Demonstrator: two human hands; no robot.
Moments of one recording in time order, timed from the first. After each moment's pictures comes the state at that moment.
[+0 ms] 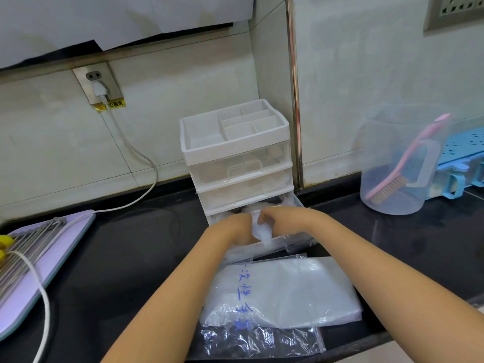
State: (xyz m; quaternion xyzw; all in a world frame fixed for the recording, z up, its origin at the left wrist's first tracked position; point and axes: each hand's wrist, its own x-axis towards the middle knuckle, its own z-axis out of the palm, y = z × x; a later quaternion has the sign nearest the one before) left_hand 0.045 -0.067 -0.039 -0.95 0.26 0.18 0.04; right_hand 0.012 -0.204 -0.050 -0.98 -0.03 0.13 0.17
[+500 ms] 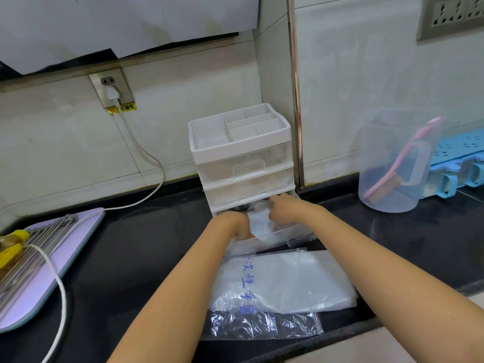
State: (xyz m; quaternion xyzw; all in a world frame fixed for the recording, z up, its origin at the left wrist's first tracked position) left_hand 0.044 -0.057 -0.026 -0.95 0.21 0.22 0.09; right_hand 0.015 -0.198 -0.039 -0.97 0.06 0.08 0.21
